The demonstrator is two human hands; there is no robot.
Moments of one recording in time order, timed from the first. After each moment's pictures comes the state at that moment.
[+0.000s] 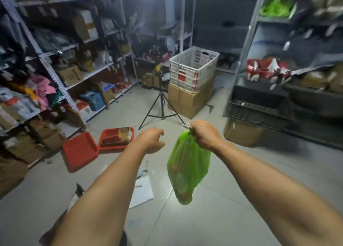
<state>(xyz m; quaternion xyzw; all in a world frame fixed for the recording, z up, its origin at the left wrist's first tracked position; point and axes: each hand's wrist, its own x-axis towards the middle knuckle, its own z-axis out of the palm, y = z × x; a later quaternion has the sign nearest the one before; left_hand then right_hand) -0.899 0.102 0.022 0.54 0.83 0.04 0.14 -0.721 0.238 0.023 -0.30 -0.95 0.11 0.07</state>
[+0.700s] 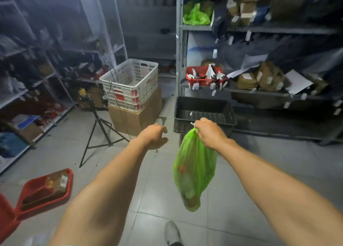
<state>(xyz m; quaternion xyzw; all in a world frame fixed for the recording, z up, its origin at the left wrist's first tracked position) -0.780 0.524 0.020 0.68 0.72 0.03 0.13 -0.558 0.591 0.025 -0.47 -0.88 0.07 0.08</state>
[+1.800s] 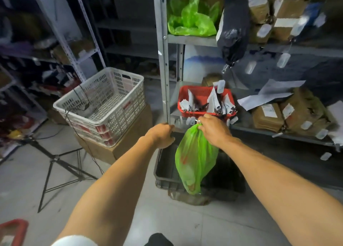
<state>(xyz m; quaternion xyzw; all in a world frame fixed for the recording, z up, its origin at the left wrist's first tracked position) -0.818 1.120 0.006 0.67 0.73 0.02 0.16 -0.618 1.194 0.019 -0.44 -0.89 0.08 0.08</state>
